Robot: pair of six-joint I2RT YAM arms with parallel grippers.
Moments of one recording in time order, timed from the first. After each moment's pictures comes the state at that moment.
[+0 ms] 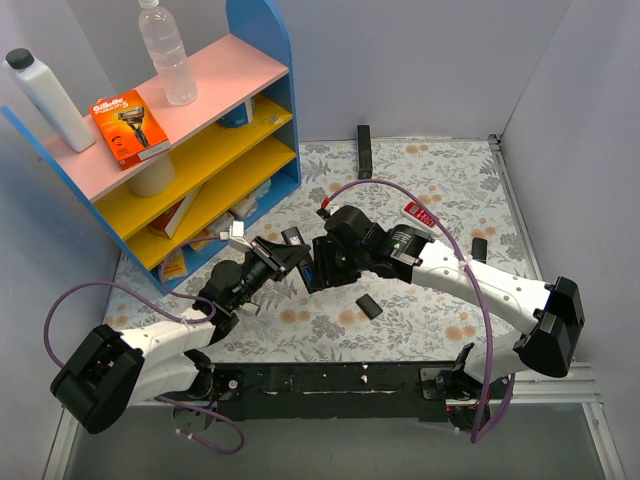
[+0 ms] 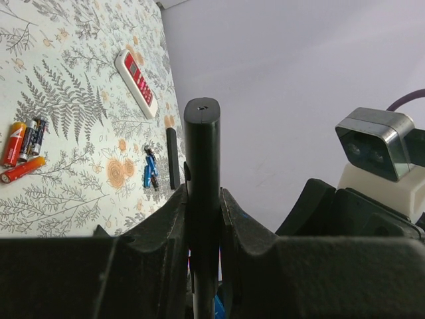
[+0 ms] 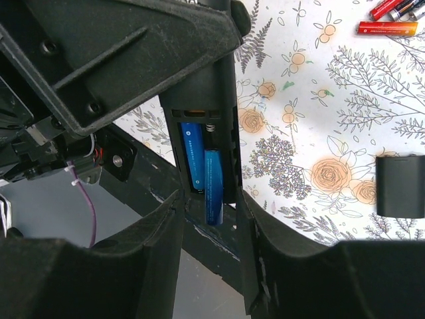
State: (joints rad) left arm -0.65 1.09 0.25 0.88 0.04 -1.27; right arm 1.04 1.42 1.29 -0.72 -0.06 0.70
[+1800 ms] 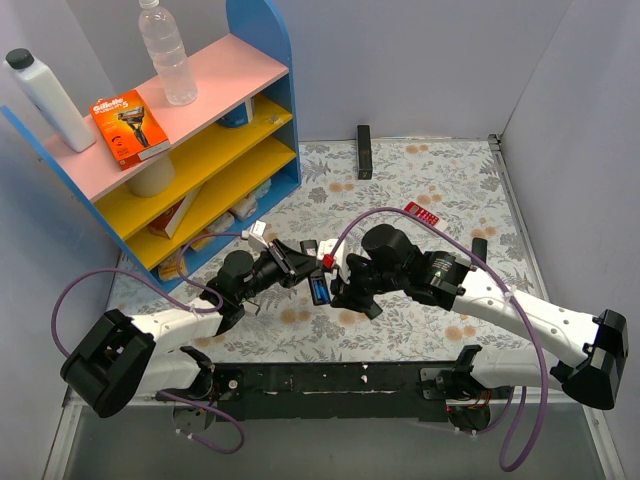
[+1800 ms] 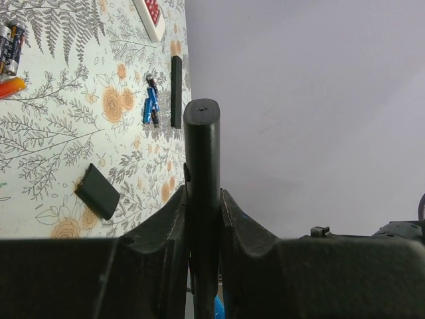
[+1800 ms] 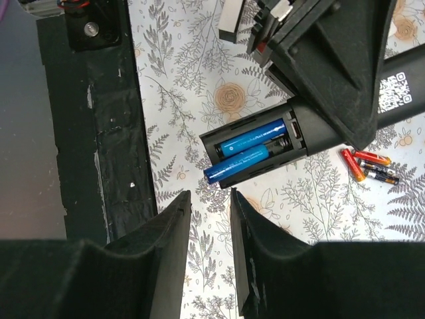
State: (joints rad) left arm -0.65 1.19 0.32 0.76 0.27 -1.36; right arm 1.04 1.14 1.02 -0.55 -0.36 -0.22
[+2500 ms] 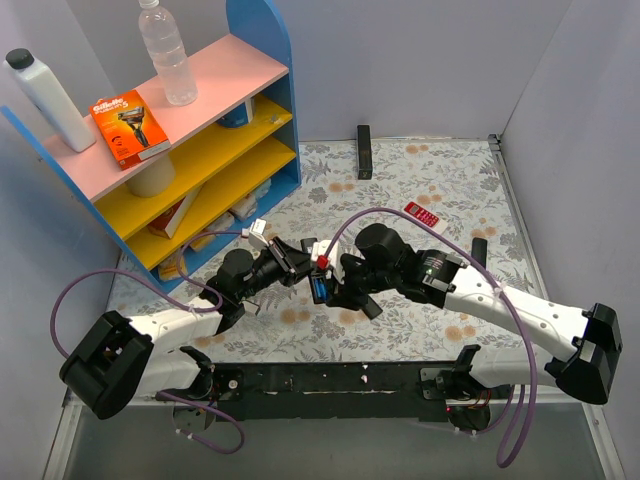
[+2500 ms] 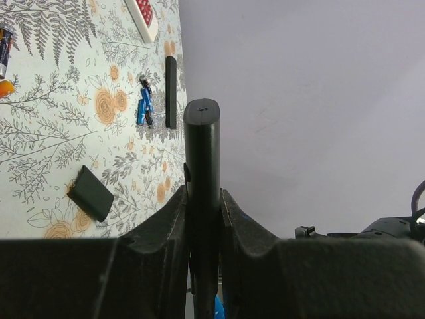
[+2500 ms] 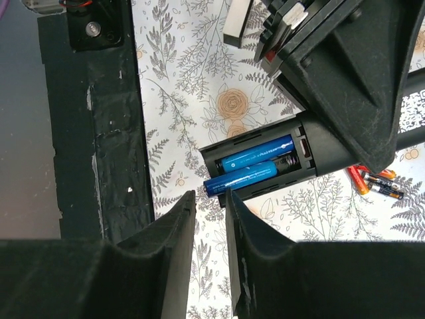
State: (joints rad) left arm -0.65 1.18 0.34 0.75 0.28 -1.36; right arm 1.04 1.18 1.02 -0.52 -0.39 -0.24
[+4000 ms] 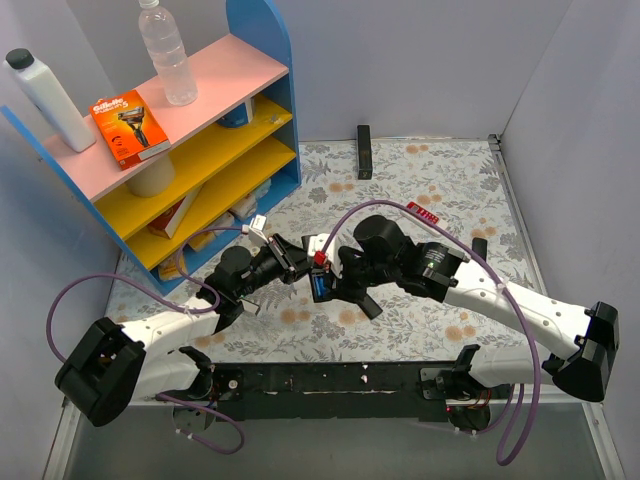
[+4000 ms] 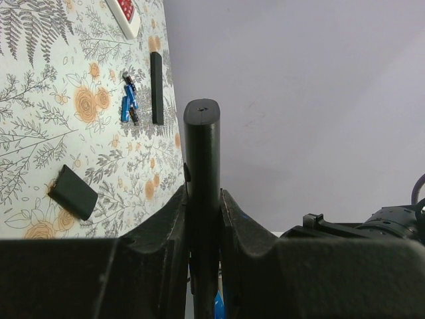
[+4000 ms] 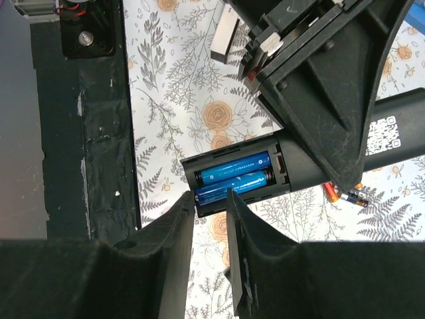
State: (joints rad) left arm -0.65 1.14 0.37 0.70 0.30 -1.36; right arm 1.04 1.21 1.11 -0.56 -0.38 -0.30
